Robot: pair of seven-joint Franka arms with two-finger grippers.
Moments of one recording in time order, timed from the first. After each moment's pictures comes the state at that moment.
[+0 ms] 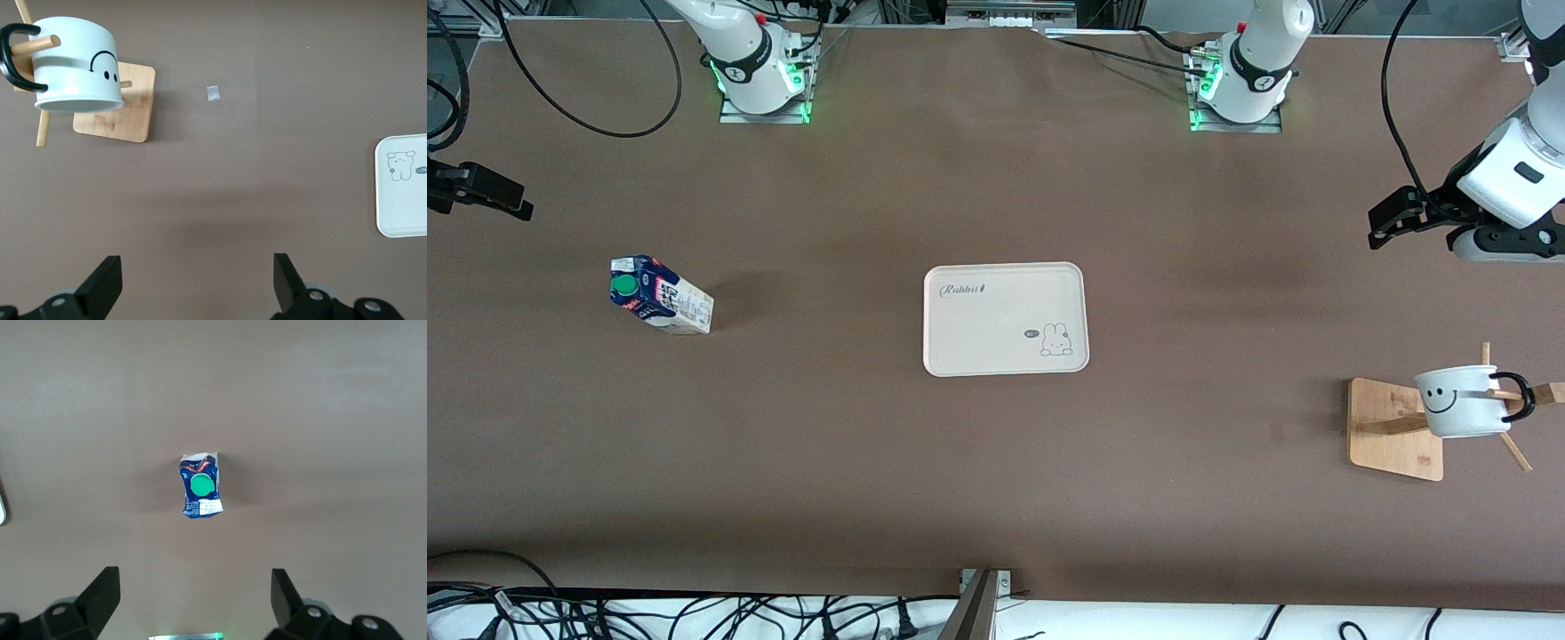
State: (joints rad) left arm 0.02 -0.02 -0.06 -1.71 0.02 1.71 -0.02; right arm -0.05 0.05 -0.05 -1.54 -0.05 1.50 -0.04
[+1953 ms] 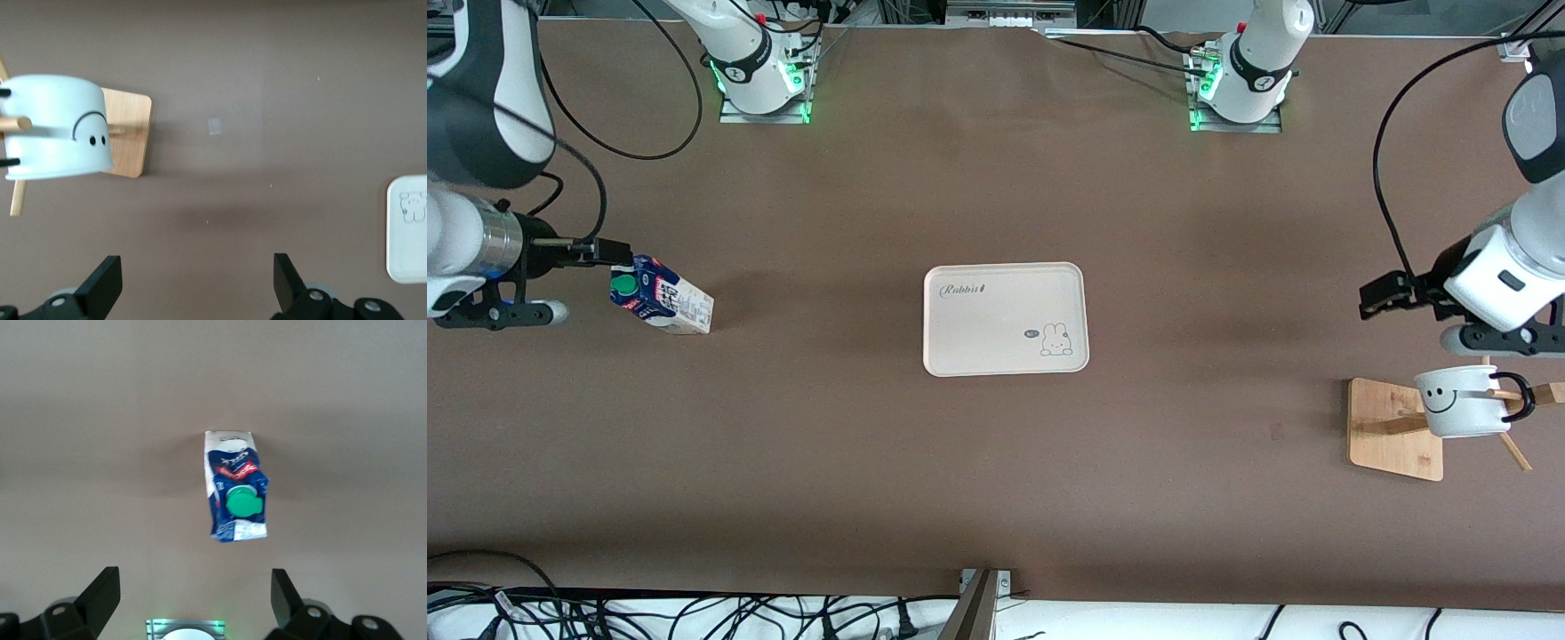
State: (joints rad) left arm 0.03 0.26 -0.05 -1.48 0.02 1.76 -0.04; right arm 0.02 0.29 -0.06 -1.54 -0.04 1.52 -0.09
